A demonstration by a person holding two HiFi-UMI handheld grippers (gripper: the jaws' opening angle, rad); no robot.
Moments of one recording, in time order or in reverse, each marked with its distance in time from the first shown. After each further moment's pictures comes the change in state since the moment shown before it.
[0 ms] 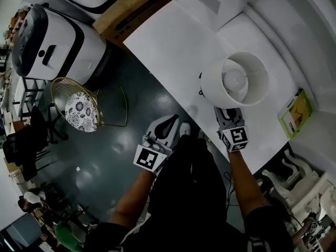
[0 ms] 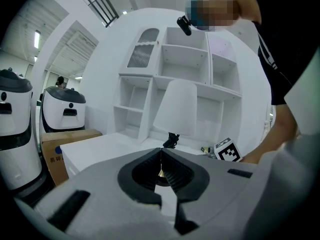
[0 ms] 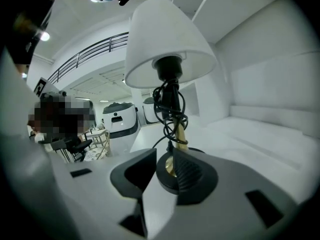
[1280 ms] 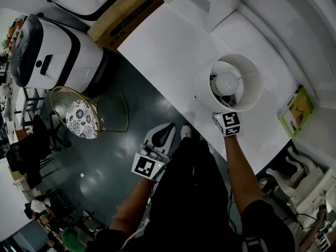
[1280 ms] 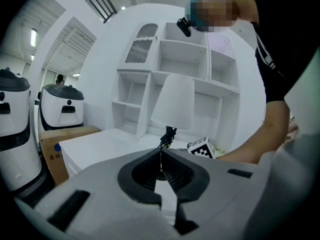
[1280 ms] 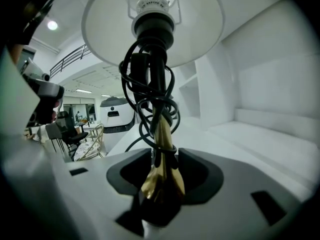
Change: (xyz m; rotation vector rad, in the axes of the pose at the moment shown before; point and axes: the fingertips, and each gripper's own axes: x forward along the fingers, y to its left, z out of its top) left arm -0.003 -0.006 -0.015 0.001 0.049 -0.015; right arm 0.062 -0.033 -0.003 -0.106 -0.002 -0.016
